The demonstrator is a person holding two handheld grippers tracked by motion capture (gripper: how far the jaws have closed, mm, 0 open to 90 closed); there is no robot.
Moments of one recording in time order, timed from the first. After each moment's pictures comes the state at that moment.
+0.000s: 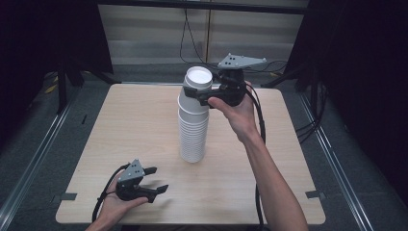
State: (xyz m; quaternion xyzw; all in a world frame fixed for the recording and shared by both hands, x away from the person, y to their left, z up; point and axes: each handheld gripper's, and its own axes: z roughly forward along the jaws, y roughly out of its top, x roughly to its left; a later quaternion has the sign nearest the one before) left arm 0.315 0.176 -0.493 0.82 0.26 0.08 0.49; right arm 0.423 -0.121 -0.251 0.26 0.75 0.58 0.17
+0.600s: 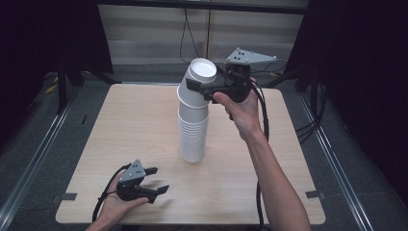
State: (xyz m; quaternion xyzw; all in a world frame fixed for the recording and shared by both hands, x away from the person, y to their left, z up) left arm 0.316 0.174 -0.494 0.83 0.26 0.08 0.49; right arm 0.419 -0.129 -0.237 0.25 0.72 0.62 0.17
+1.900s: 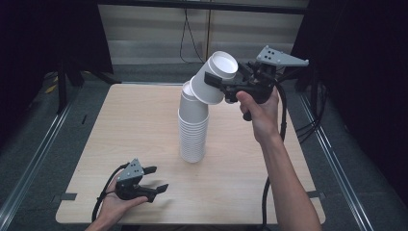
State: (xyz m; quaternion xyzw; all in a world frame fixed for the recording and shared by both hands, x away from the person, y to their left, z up) left arm 0.316 0.178 -0.491 0.82 0.26 0.08 0.50; right arm 0.396 -0.168 -0.222 0.24 0.68 0.67 0.18
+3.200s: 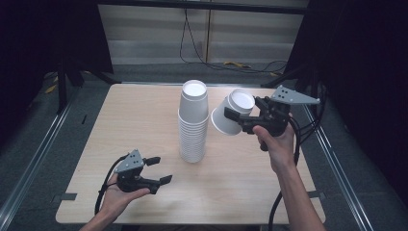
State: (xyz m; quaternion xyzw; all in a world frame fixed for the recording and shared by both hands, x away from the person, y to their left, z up) left arm 0.327 0.166 -0.463 0.80 0.25 0.08 0.54; right arm 0.360 -0.211 -0.288 0.30 0.70 0.63 0.18
